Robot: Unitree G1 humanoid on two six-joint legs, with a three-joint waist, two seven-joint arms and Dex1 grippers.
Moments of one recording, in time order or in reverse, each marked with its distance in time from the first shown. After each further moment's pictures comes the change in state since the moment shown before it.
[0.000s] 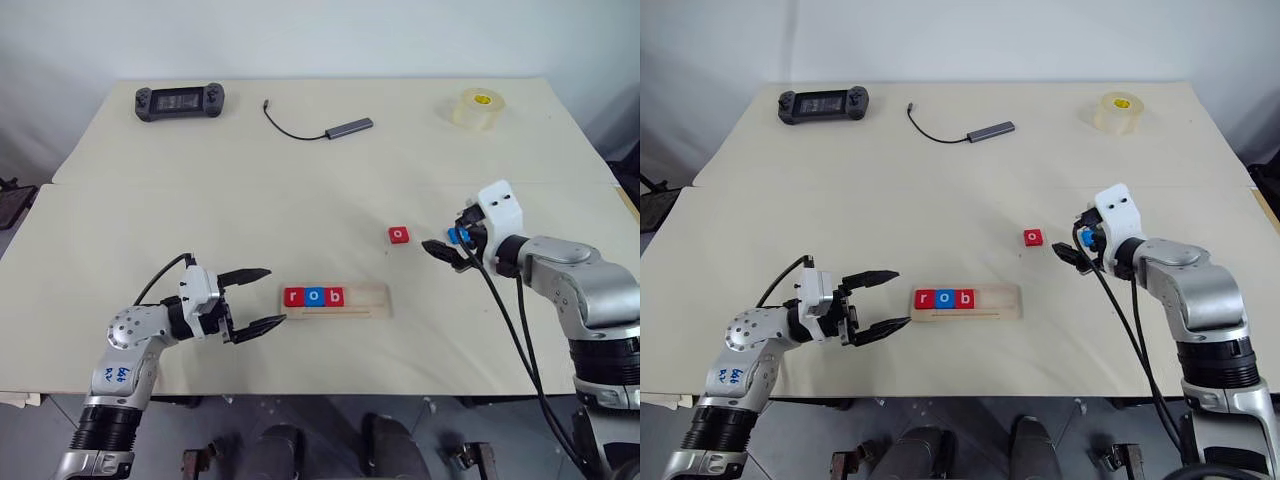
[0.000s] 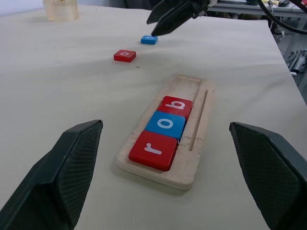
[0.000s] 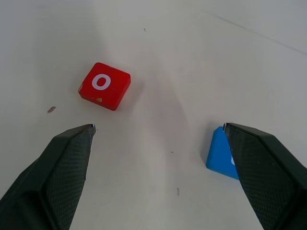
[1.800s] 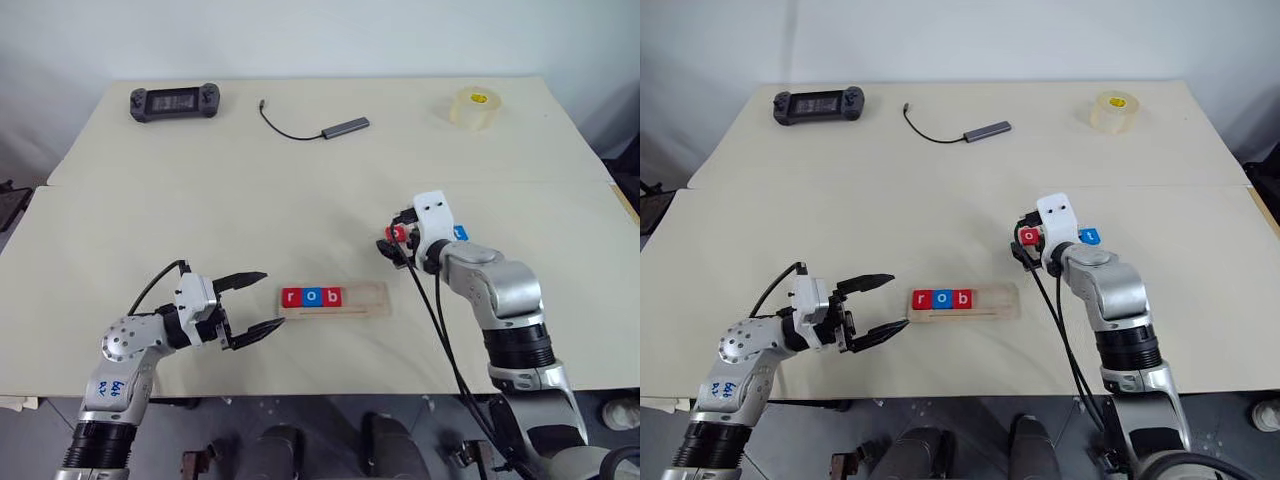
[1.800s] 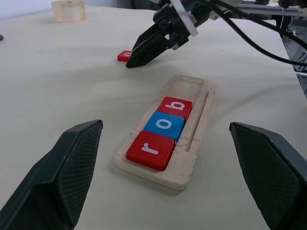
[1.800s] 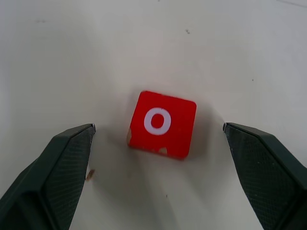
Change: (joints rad) left arm 0.075 0.003 0.021 -0.080 0.000 0.007 0.049; right arm -0.103 0.366 0.069 0.115 -0.134 0.013 -0.287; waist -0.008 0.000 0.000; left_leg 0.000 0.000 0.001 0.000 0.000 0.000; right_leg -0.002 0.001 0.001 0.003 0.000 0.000
